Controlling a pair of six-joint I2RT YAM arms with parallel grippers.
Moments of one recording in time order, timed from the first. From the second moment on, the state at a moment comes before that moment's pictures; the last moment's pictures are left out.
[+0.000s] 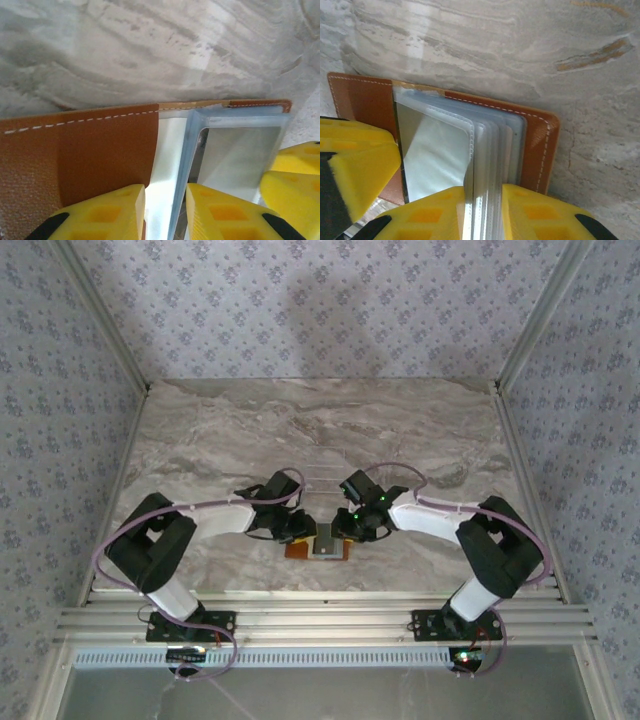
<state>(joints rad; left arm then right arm) -0.73 1.63 0.78 -0.24 0.40 -0.90 0.74 1.60 0.85 -0.40 -0.29 0.82</state>
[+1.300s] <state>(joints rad) -0.71 1.64 0.75 -0.11 0.47 -0.90 0.74 1.64 0.86 -0.41 -0.29 0.81</state>
